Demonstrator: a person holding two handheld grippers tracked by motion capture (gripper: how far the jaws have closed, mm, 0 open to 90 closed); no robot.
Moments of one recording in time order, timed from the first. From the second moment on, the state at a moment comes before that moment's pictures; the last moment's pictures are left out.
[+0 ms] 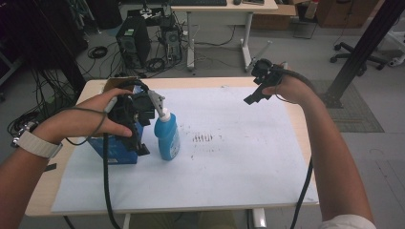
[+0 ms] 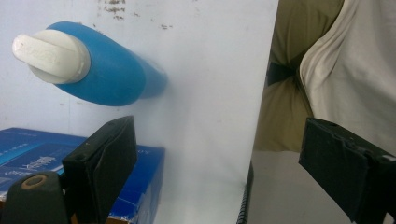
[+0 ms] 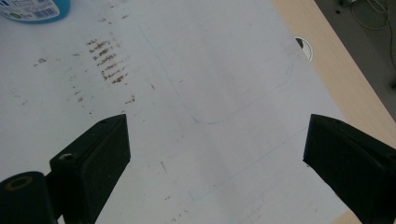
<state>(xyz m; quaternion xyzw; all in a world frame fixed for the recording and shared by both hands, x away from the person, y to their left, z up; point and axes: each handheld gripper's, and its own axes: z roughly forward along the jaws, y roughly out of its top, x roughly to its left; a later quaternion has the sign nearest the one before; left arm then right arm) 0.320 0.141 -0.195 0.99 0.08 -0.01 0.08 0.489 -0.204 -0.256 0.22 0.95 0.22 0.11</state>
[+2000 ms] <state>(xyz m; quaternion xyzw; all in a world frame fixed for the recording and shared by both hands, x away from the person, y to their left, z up) 0.340 0.131 -0.158 0.93 0.35 0.06 0.09 0.484 -0.206 -0.253 0.21 0.94 0.23 0.11</state>
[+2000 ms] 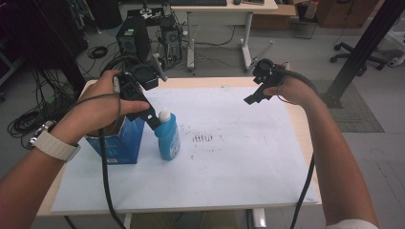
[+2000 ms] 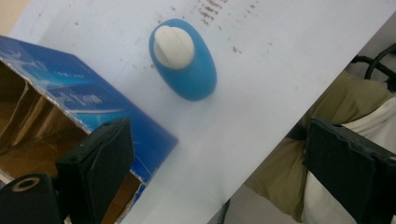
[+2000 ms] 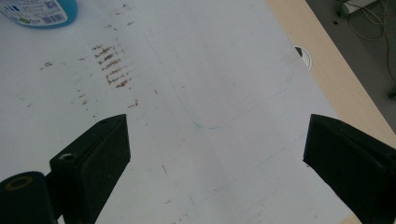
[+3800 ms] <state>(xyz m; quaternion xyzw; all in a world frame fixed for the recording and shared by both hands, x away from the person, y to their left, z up) 0.380 0.121 -0.192 0.84 0.53 0.06 0.09 0.485 -0.205 -0.254 0.20 0.94 0.24 0.11</state>
